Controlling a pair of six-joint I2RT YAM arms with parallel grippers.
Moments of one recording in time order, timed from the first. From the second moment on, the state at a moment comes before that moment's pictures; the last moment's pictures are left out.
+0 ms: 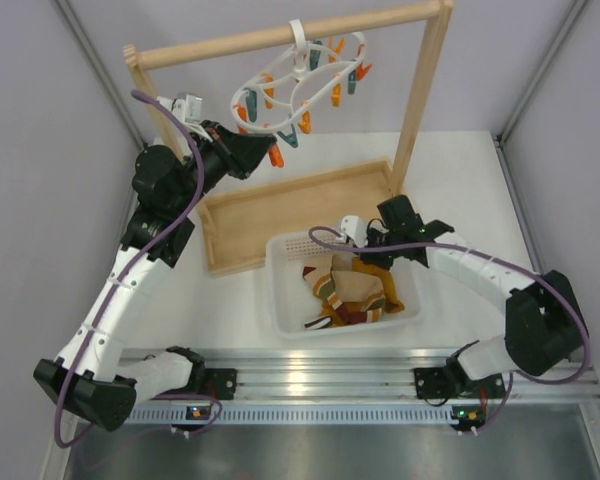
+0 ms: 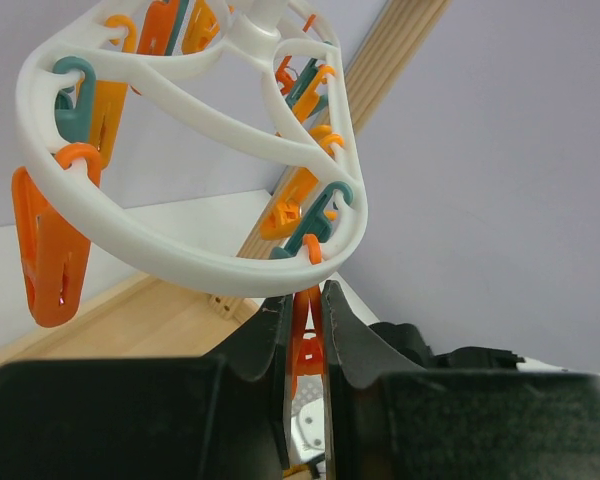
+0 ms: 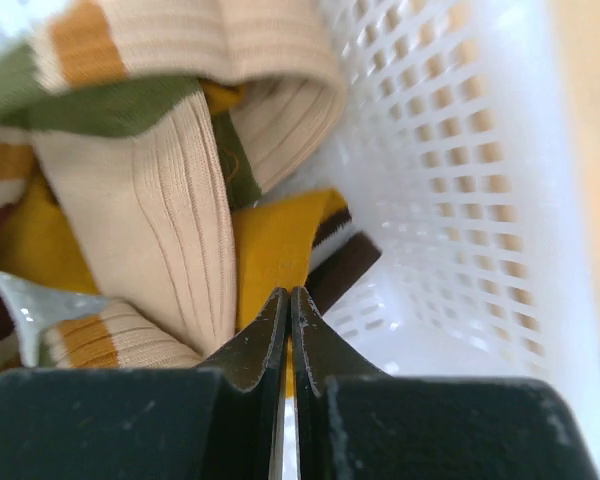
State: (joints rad) left arm -0.37 1.14 1.30 0.05 0.35 -0.59; right arm 0.53 1.47 0.92 -0.47 -0.34 -0.76
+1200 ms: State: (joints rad) left arm -0.37 1.14 1.29 0.05 0.35 -0.59; right arm 0.44 1.35 0.89 -0.82 -0.44 -1.03
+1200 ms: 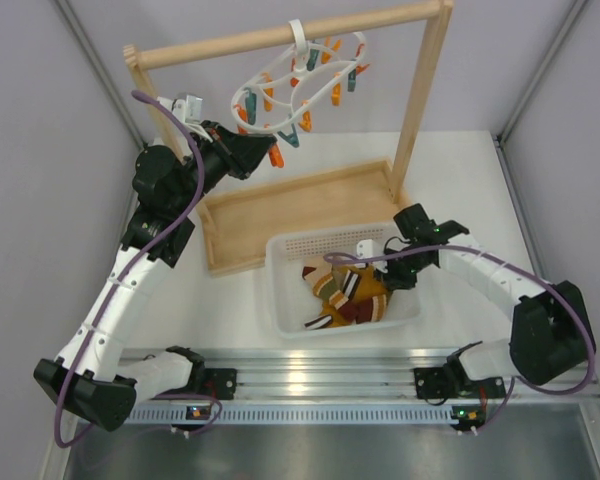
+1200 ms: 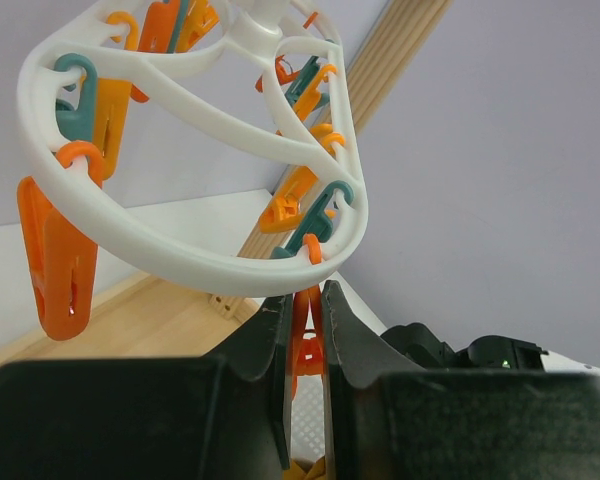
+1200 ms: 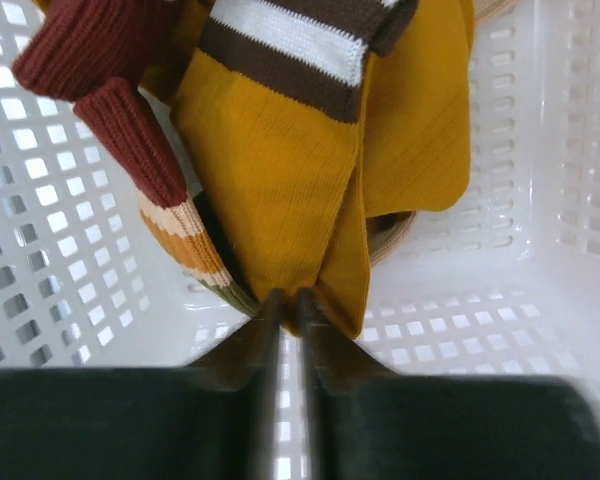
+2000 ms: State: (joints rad) left arm -0.37 1.14 1.29 0.05 0.34 -0.58; right arm 0.58 1.52 1.15 -0.76 -0.57 -0.38
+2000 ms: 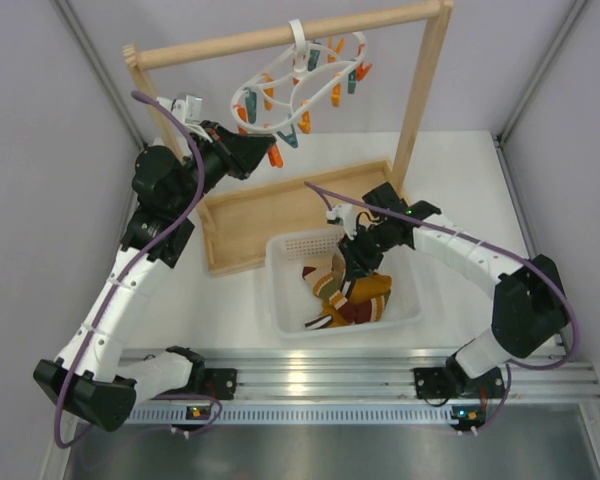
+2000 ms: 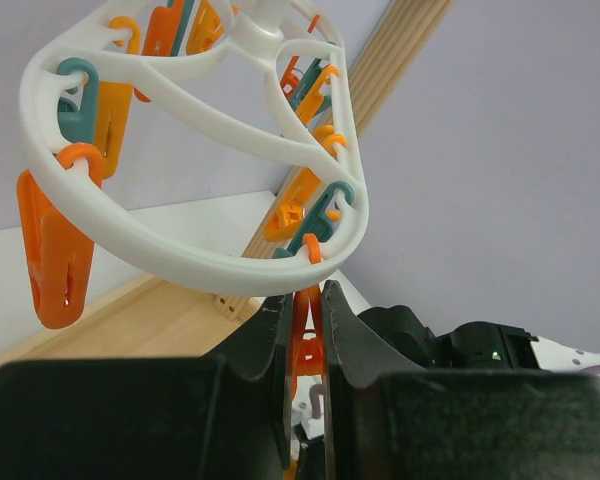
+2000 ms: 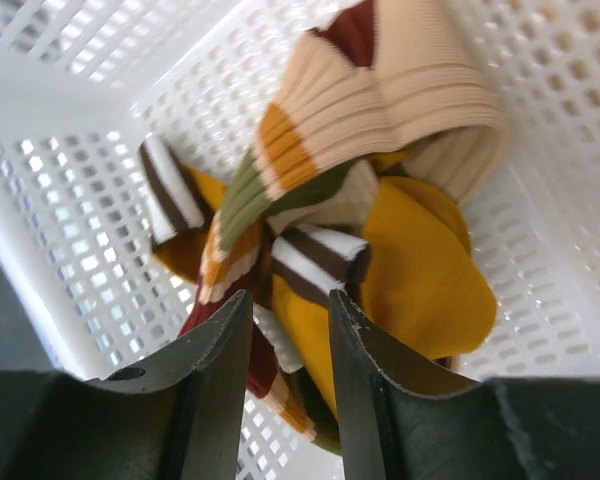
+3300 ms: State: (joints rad) left arm -0.37 1.13 1.28 0.05 0.33 -0.58; right arm 0.62 1.61 1.13 -0.66 -0.25 0.05
